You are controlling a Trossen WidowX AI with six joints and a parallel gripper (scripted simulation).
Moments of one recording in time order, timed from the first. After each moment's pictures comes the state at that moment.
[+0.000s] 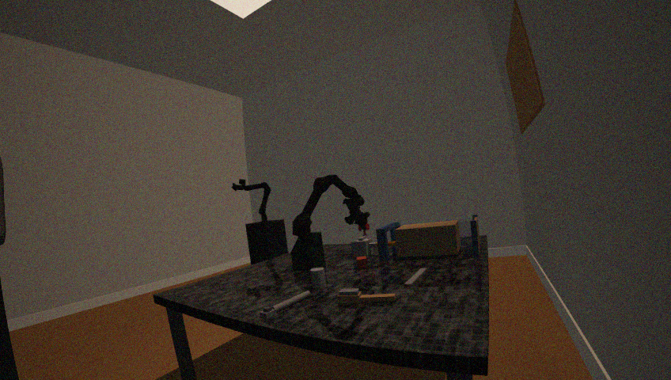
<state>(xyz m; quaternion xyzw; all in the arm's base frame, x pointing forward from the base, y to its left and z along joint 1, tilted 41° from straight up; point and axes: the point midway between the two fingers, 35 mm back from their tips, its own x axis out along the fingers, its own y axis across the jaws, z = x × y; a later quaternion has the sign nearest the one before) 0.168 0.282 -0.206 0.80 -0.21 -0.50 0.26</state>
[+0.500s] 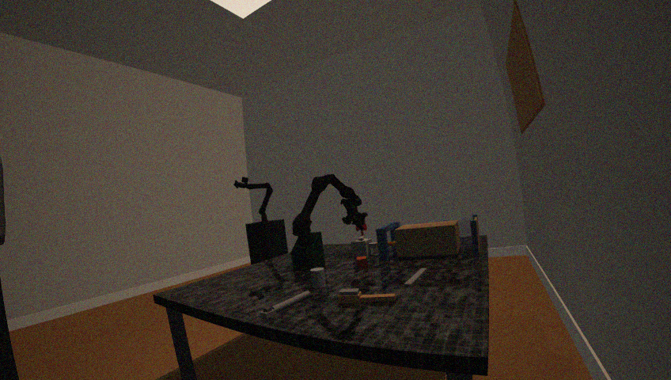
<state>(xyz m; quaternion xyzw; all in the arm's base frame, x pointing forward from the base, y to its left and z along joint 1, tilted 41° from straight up) 0.152 0.279 -0.203 0.80 -0.21 -0.50 0.26</state>
